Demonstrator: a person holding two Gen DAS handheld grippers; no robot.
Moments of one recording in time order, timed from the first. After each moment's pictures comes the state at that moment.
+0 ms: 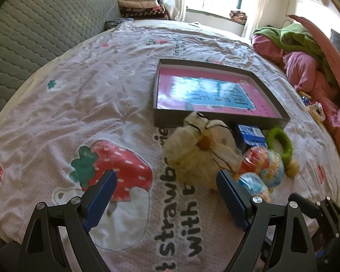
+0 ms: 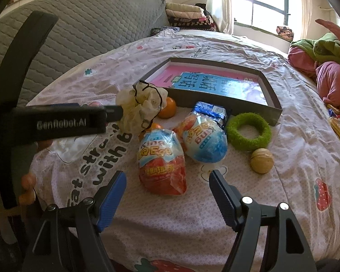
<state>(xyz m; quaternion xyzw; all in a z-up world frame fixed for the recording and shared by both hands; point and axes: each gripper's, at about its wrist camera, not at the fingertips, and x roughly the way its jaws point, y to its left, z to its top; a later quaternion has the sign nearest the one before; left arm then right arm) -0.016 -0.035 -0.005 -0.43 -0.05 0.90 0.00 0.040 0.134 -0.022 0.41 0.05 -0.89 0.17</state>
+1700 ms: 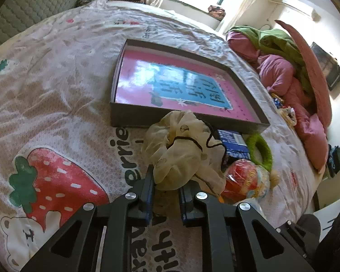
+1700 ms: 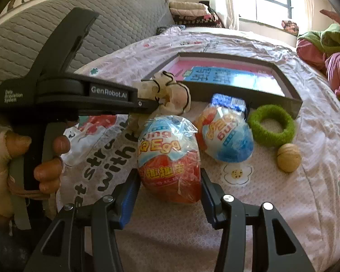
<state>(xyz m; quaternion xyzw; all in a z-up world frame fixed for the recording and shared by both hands) -0.067 -0.032 -0.039 -0.46 -0.13 0.87 0.14 0.033 0.122 -0.041 0.41 0.02 -0.89 0.20</state>
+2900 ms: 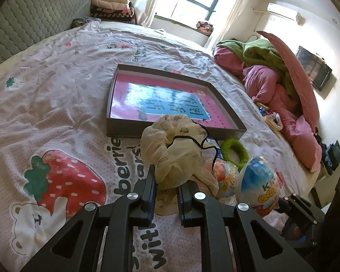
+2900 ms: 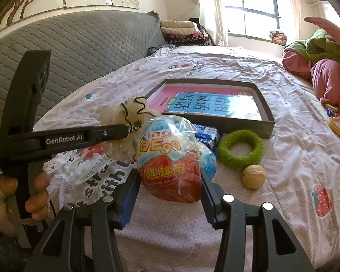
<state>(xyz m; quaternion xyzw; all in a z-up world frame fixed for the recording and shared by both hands) -0.021 -0.033 -0.006 -0.40 -0.13 0.90 0.15 0.034 0.155 -0.004 0.36 0.00 -0.92 0.18</state>
